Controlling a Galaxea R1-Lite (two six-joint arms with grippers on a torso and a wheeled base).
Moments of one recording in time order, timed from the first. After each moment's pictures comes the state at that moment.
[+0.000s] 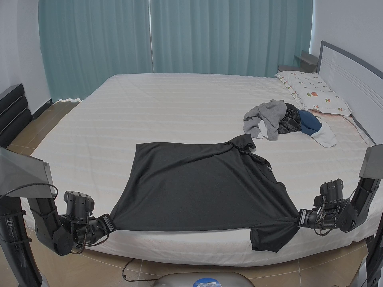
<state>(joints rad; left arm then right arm) -0.16 2.16 -0.26 -1.10 0.01 -0.67 0.06 2.13 -0.36 -0.89 0.07 0.37</state>
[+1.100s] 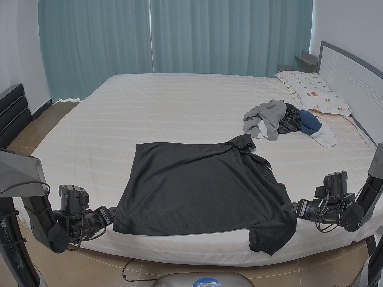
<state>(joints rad) -0.15 2.09 -0.27 -1.11 0.00 -0.67 0.13 1.99 -0.35 -0.91 0.10 0.45</state>
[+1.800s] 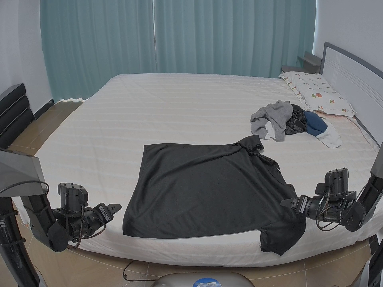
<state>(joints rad) -0.15 2.09 -0.28 -1.11 -0.01 -0.72 0.15 1.96 -0.36 -0.91 0.10 0.51</state>
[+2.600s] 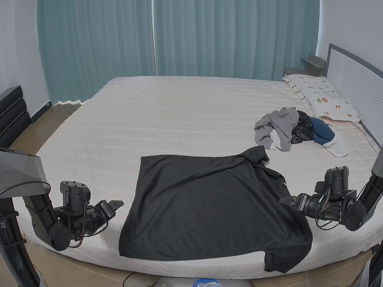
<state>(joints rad) -0.17 2.09 -0.31 -1.11 -0.01 -0.81 0.16 1.95 -0.37 -0.91 0.12 0.52</state>
